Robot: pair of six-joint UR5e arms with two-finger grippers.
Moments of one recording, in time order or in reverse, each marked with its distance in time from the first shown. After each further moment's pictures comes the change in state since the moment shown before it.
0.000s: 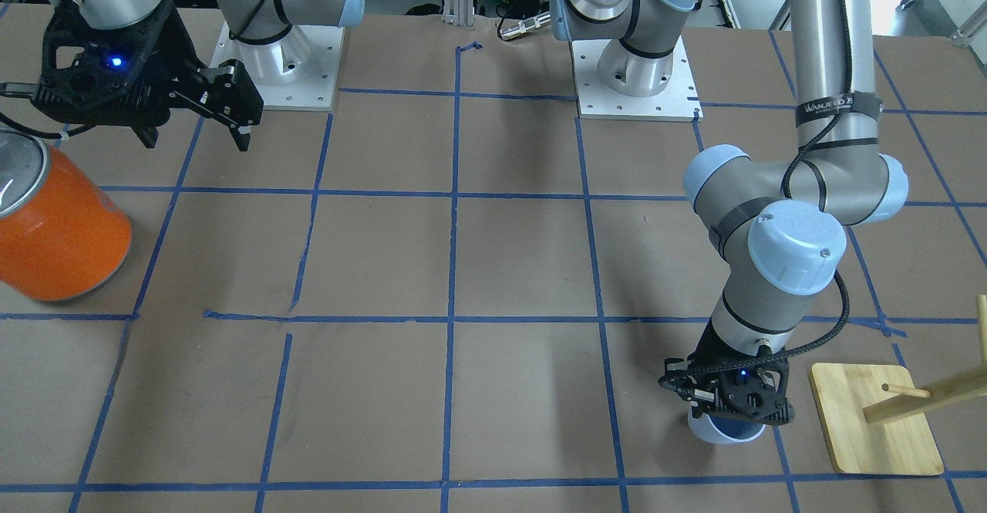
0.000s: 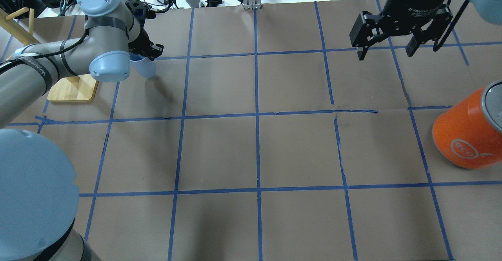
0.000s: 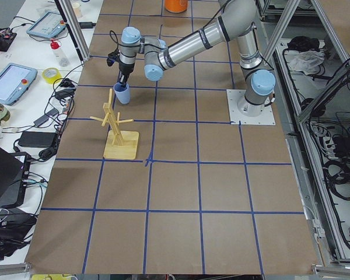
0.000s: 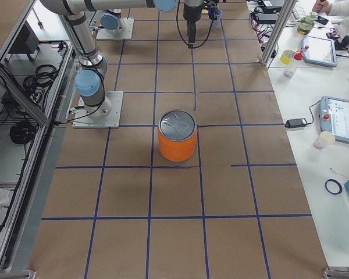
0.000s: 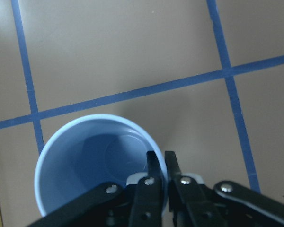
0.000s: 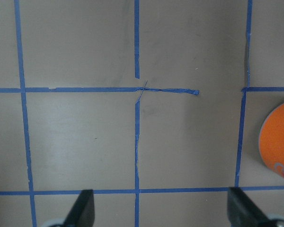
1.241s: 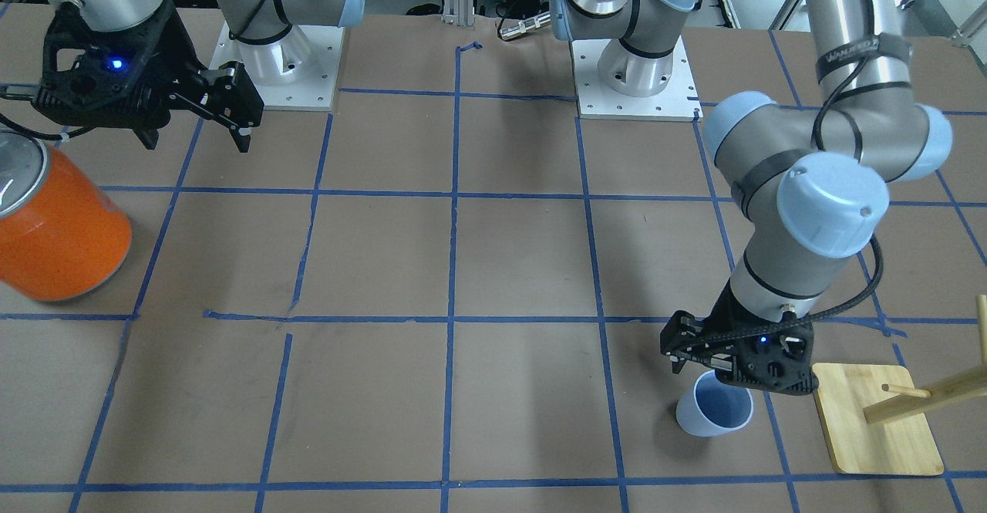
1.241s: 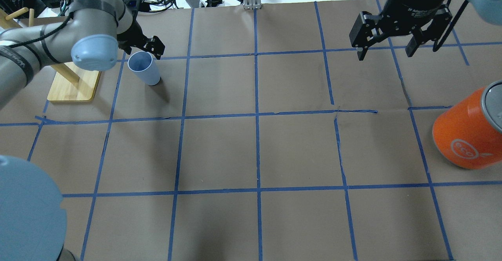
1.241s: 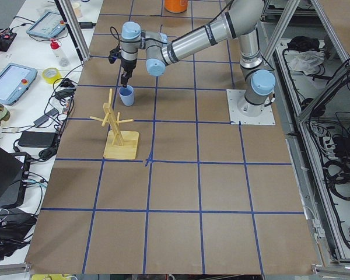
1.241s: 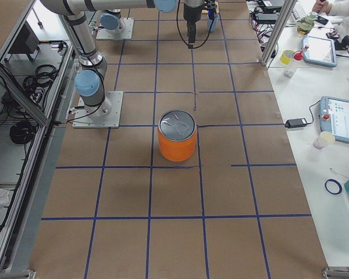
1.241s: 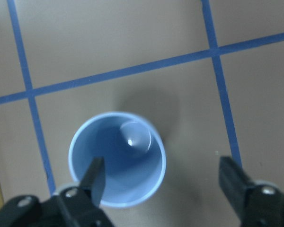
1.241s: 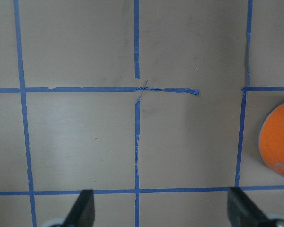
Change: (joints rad) left arm -0.013 0.116 0.091 -0.305 0.032 -0.010; right arm 0.000 0.002 0.000 0.000 0.000 0.001
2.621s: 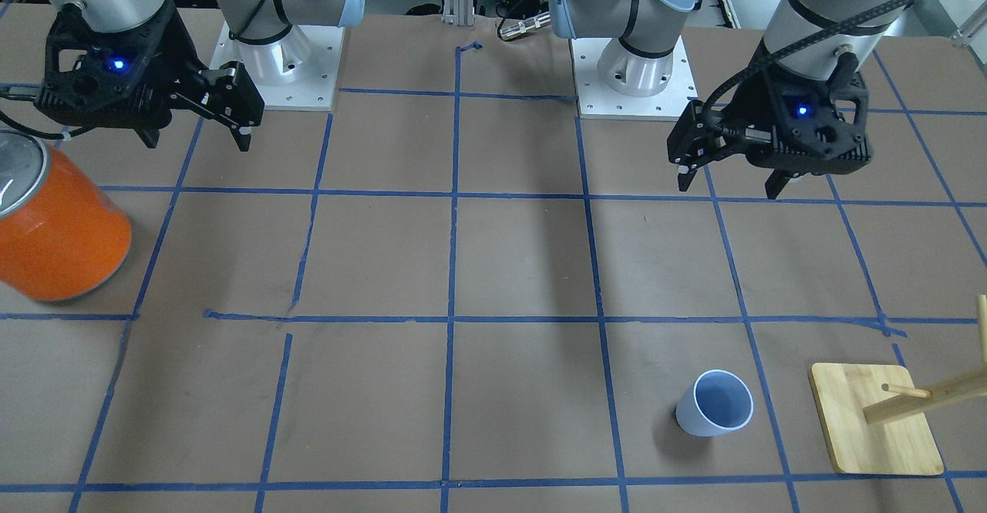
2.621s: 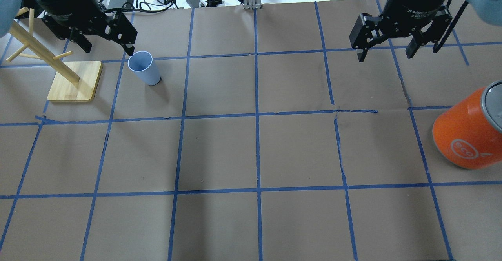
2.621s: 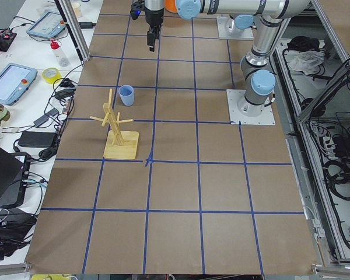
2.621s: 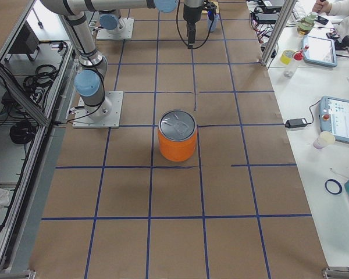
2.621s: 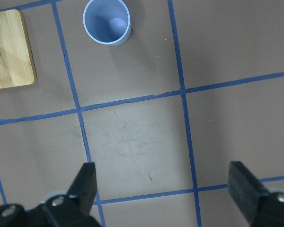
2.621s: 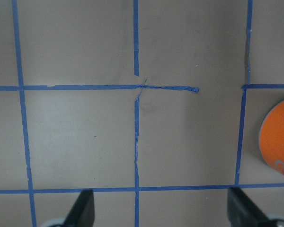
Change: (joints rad) left arm -0.056 0.304 0.078 -0.498 -0.002 -0.178; right arm 0.000 -0.001 0.005 0.005 -0.002 0.002
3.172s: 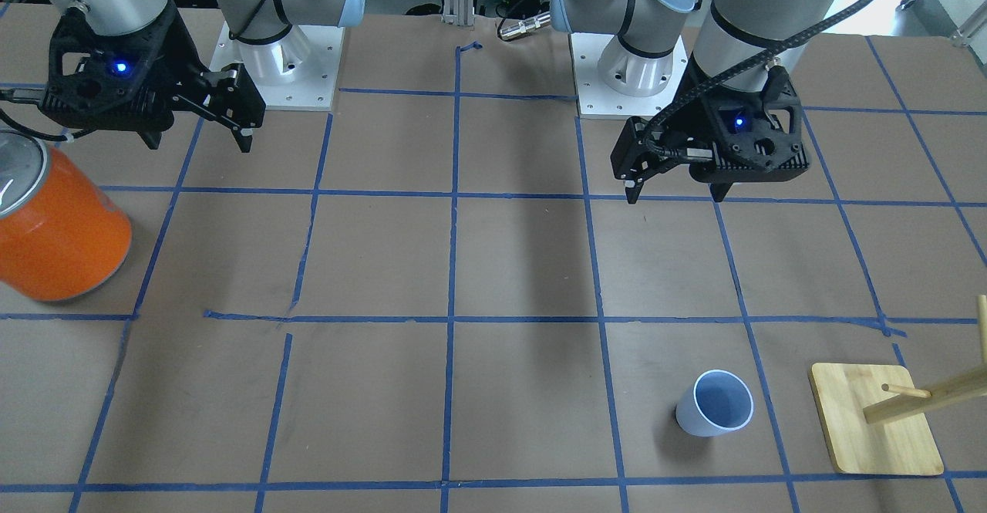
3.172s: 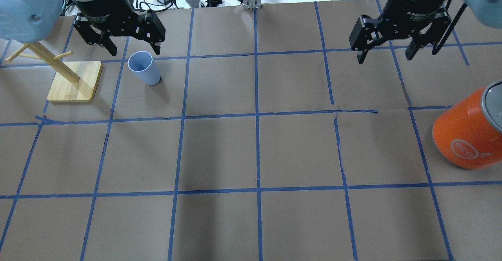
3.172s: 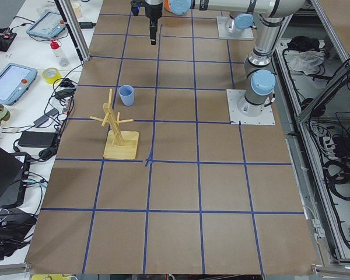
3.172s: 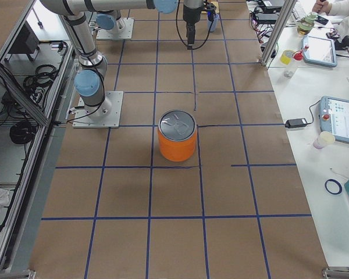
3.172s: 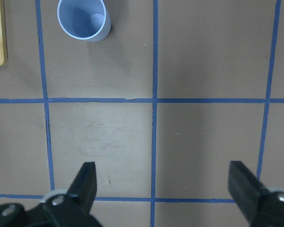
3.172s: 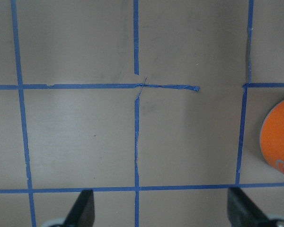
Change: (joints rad) left arm -0.077 -0.030 0.019 0.010 0.000 -0.193; right arm 0.000 -0.001 0.007 -0.003 0.000 0.000
